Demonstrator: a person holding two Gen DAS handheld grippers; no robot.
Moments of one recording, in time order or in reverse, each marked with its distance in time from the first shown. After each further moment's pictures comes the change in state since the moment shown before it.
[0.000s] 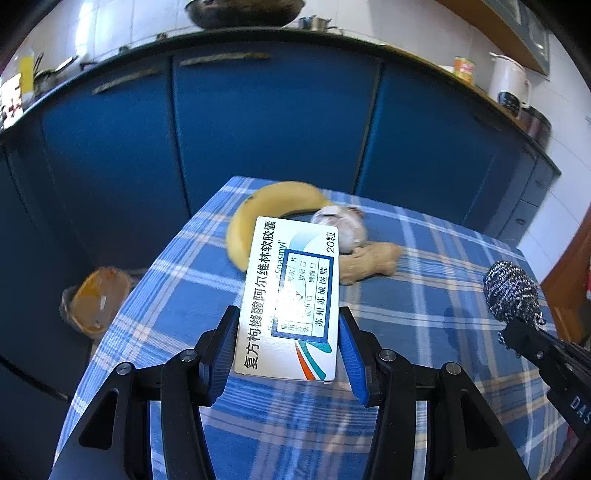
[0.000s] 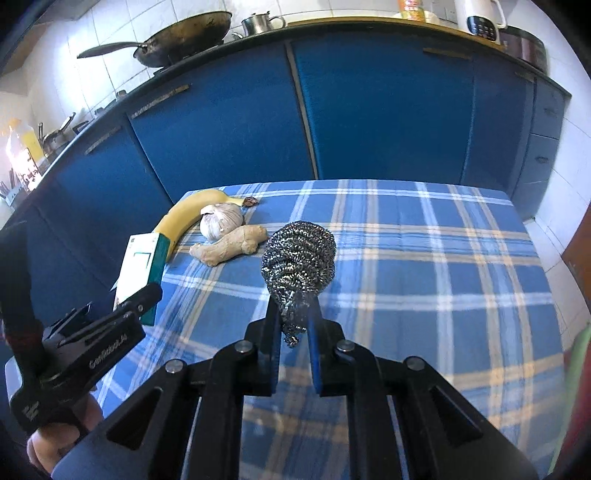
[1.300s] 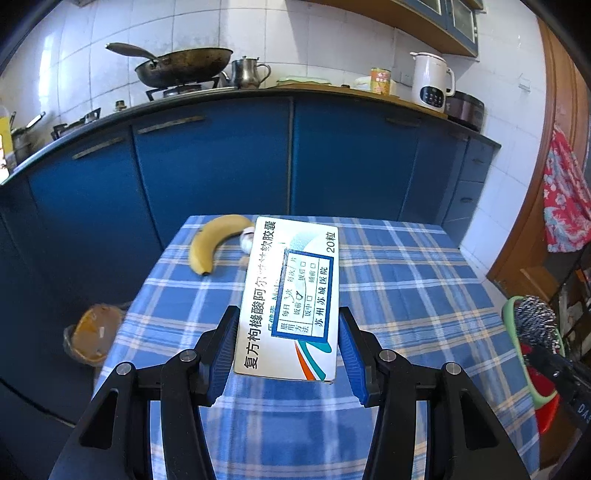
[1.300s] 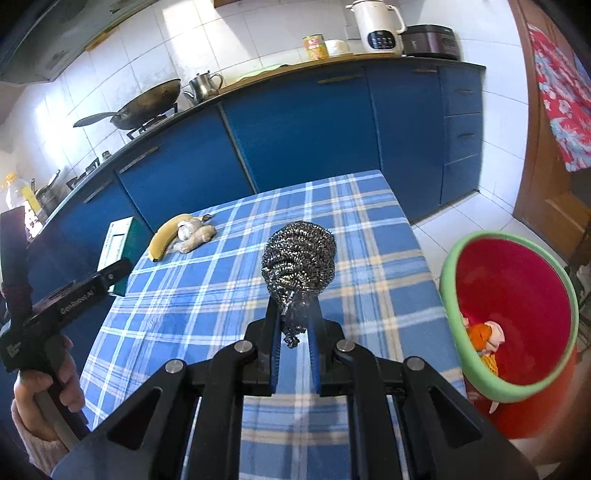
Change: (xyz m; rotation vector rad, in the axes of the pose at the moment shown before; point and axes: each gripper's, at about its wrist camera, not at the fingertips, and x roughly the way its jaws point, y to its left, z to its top) left arm -0.123 -0.044 -0.030 0.163 -0.080 -0.104; right arm -0.166 -0.064 -0.094 0.182 -0.136 -0.095
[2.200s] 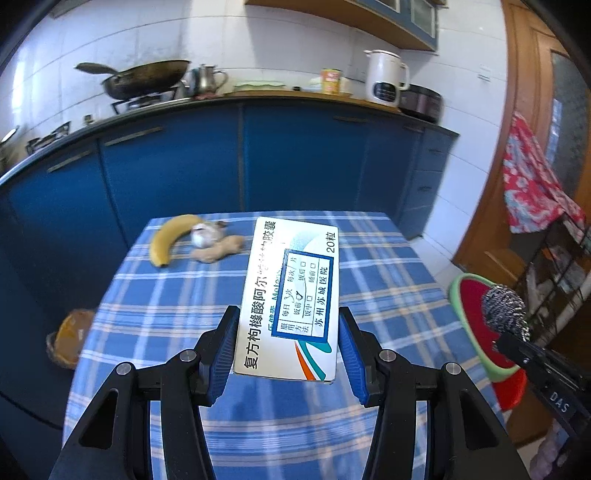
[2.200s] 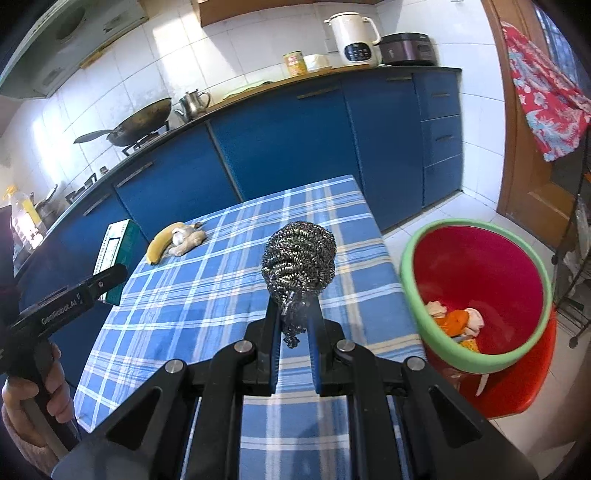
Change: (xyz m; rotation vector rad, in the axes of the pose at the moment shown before) left arm -0.046 -0.050 -0.018 0.071 0.007 -0.147; right arm -0.049 -0.027 -0.026 0.042 -0.056 -0.032
